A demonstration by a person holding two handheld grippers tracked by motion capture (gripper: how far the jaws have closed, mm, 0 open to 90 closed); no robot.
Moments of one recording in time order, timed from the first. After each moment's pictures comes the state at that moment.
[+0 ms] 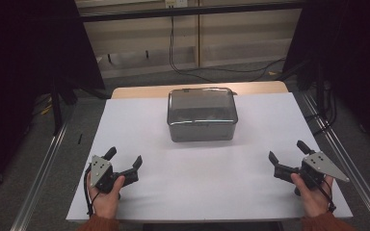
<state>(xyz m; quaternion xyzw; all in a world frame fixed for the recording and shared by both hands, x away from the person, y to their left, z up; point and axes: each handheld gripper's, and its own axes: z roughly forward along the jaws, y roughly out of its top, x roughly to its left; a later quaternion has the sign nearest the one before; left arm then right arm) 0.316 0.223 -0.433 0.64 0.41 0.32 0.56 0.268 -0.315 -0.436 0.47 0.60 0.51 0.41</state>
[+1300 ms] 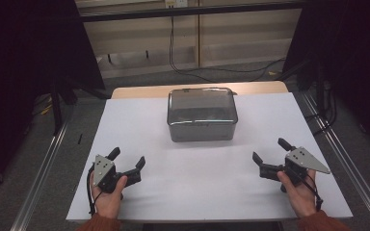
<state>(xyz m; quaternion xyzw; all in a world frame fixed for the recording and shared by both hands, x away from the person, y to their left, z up) 0.317 0.217 -0.435 0.65 0.40 0.30 0.56 0.284 -0.282 -0.436 0.43 0.63 0.53 0.36</state>
